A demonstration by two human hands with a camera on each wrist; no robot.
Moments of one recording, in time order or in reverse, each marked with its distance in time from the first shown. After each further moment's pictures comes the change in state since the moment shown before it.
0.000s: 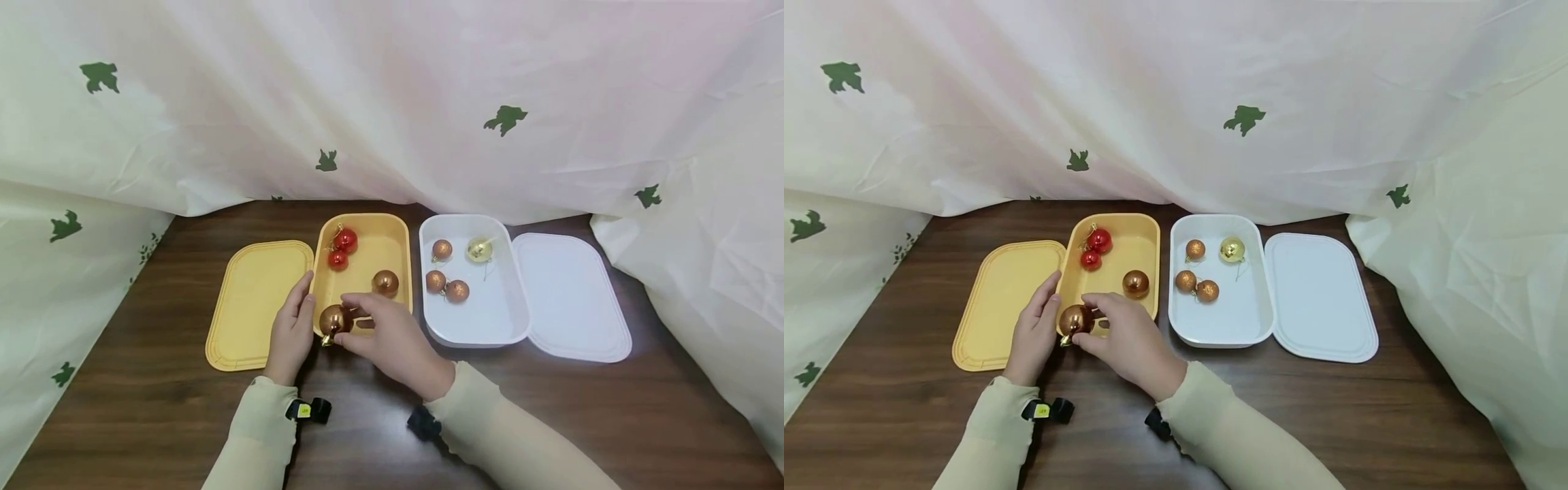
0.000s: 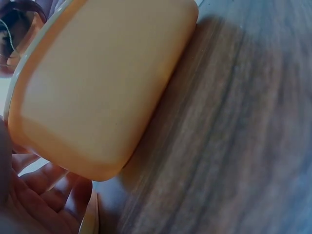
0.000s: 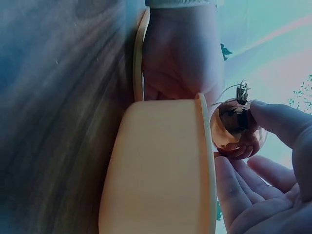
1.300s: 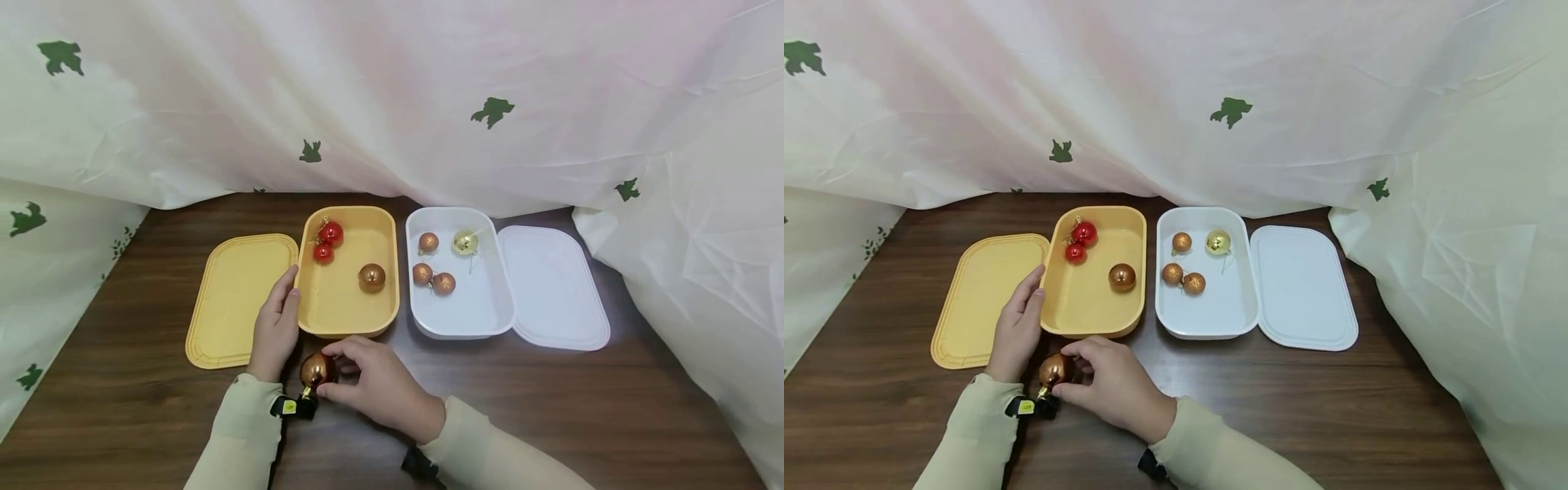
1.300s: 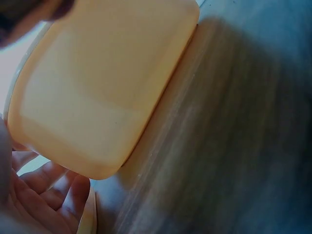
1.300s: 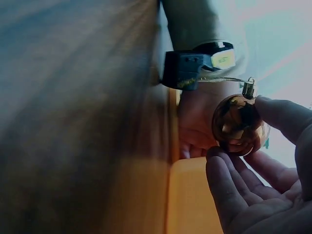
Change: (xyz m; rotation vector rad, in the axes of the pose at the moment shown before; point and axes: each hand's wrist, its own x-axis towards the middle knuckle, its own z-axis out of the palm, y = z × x) left_hand 0.002 0.000 -0.003 -0.022 -0.012 -0.027; right_hand -0.045 0.005 0.030 0.182 -0.116 0.007
